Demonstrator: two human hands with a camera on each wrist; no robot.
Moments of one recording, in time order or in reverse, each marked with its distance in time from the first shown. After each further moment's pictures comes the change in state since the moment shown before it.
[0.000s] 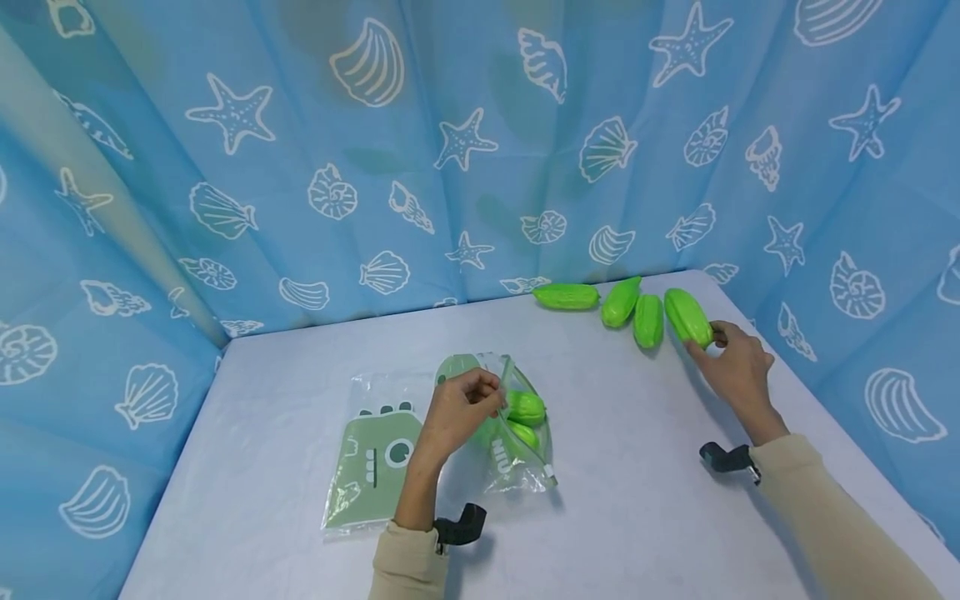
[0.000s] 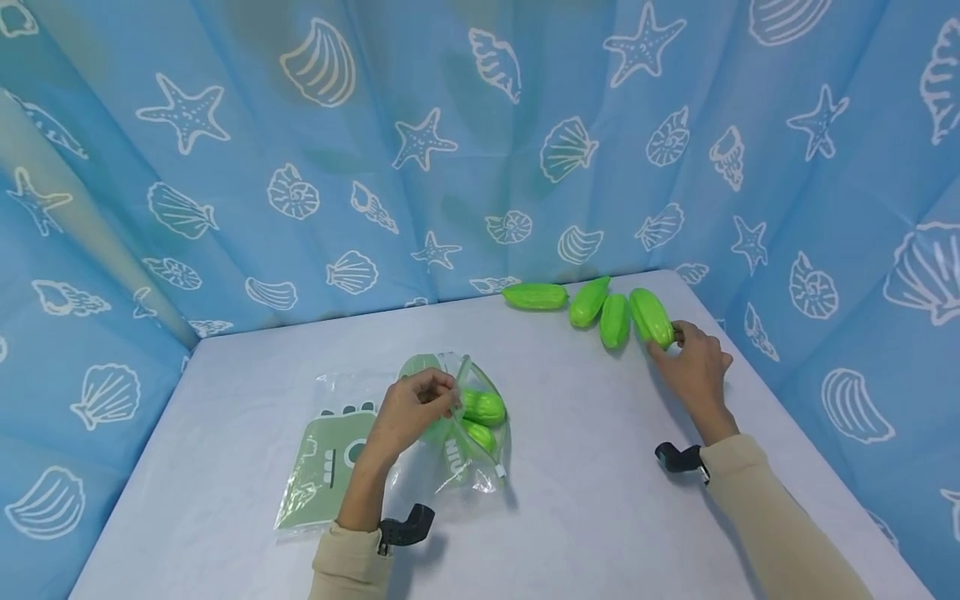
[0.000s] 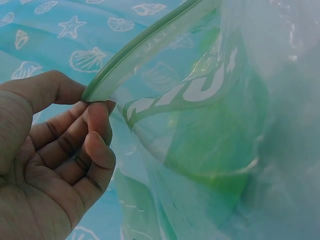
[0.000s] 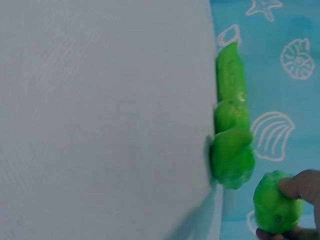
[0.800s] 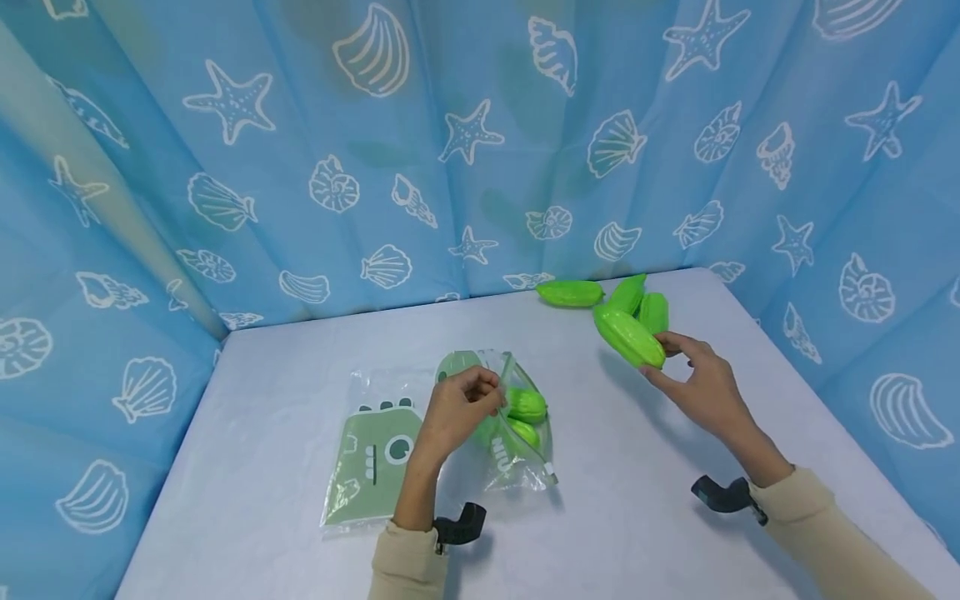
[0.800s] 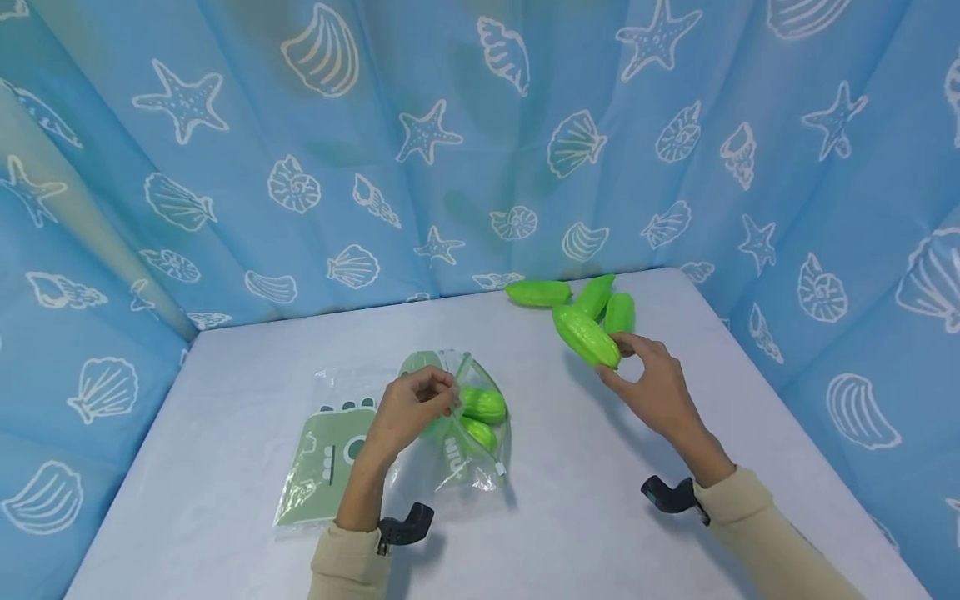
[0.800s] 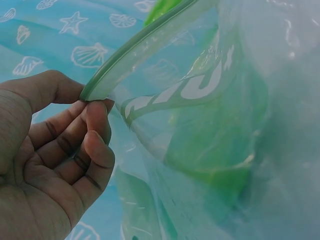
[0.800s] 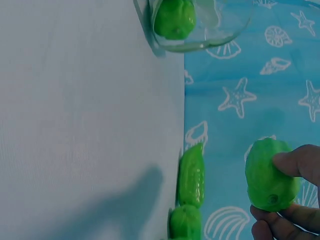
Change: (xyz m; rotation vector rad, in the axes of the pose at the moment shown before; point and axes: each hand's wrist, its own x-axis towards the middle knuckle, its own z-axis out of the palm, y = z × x) left_hand -0.013 0.039 -0.014 0.010 -0.006 -0.018; right_hand -0.044 -0.075 -0.002 0.112 -0.180 -0.203
